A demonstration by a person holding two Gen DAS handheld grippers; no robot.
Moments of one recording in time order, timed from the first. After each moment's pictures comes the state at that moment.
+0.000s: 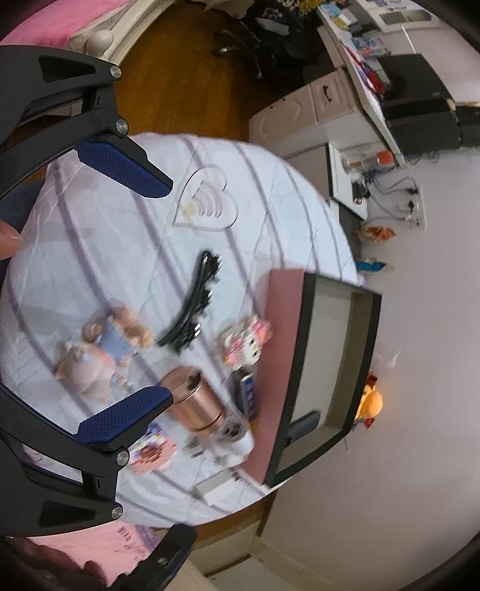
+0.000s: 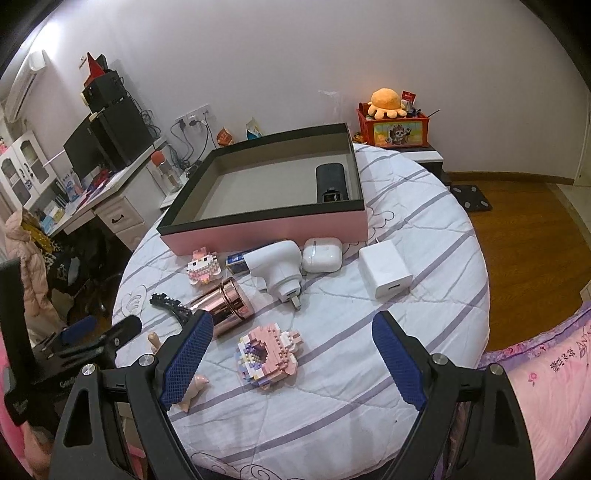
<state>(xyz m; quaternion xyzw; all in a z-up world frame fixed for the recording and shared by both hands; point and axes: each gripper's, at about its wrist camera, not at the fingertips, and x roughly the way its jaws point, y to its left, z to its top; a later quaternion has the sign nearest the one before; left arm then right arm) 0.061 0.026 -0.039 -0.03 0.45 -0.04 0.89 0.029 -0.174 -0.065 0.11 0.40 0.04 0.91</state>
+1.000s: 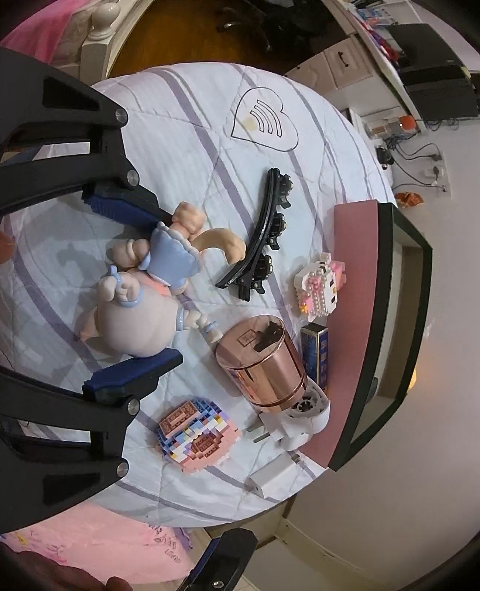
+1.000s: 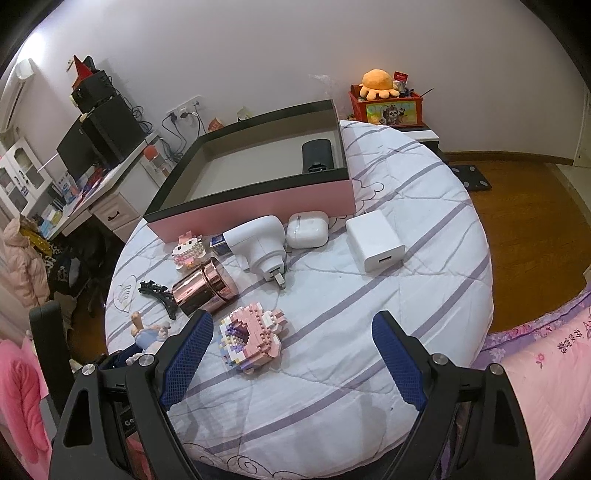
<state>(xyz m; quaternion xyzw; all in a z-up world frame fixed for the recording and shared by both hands) 0.058 -0.011 -0.090 -0.03 0.48 -0.09 0.87 0.026 -0.185 -0.083 0.14 0.42 0.04 0.90</state>
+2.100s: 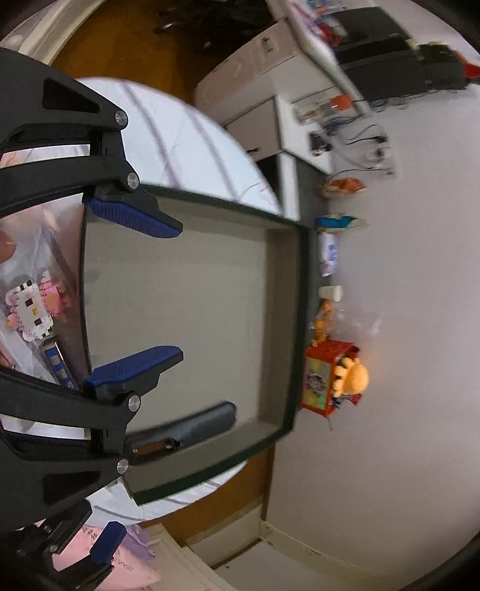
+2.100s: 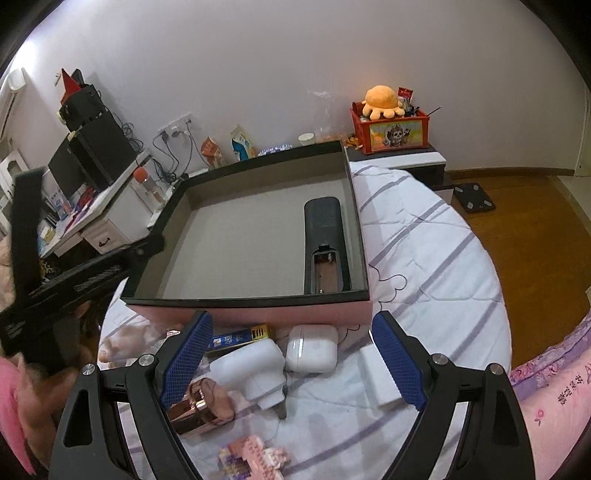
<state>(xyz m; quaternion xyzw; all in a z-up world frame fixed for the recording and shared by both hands) 0.252 -0.021 -0.017 -0.01 0.43 -0.10 0.90 0.134 -0.191 -0.063 0.14 0.41 0.03 0.90</state>
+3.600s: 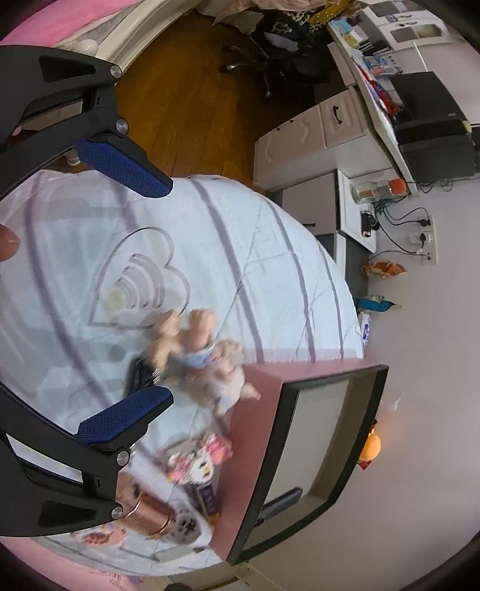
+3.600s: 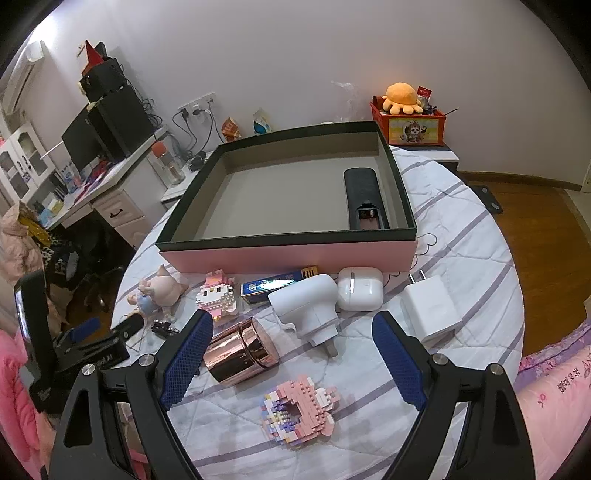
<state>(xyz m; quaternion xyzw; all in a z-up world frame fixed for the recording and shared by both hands) 0.143 0.095 -0.076 -0.03 0.45 0.02 0.89 0.089 -0.144 -0.065 0.10 0.42 0.05 0.90</state>
